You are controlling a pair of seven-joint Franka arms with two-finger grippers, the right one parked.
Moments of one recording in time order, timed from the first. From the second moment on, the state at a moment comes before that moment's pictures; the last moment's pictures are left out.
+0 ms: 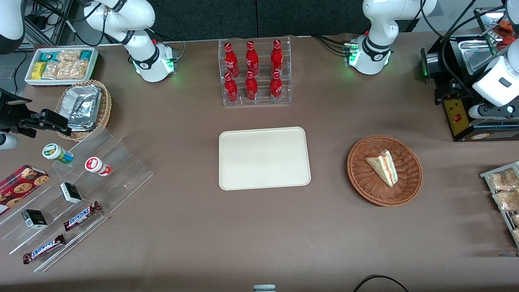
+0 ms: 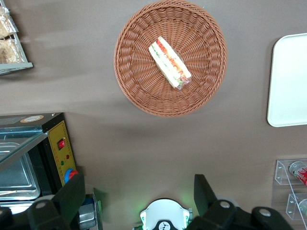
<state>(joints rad) -0.03 -0.07 0.01 -1.69 0.05 1.44 0.04</state>
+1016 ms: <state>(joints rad) -0.03 0.00 0.02 -2.01 0.04 1.85 -0.25</state>
